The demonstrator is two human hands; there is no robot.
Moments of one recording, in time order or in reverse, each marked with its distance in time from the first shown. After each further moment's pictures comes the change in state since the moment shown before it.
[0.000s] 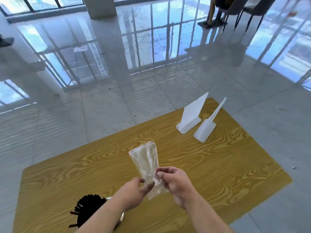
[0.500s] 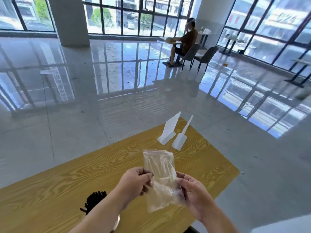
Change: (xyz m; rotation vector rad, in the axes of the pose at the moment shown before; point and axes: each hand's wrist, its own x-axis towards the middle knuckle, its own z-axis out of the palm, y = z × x) left_hand -0.110 0.000 -0.046 -0.673 -0.073 0.372; right_hand -0.172 -0.004 0.023 0.161 0.160 -0.201
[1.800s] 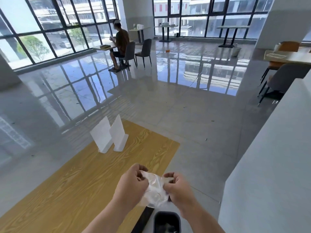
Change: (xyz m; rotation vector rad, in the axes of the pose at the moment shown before) left_hand -0.050 0.033 0.320 0.593 -0.043 0.332; right_hand -0.121 0.012 -0.242 0.010 0.419 -0.146
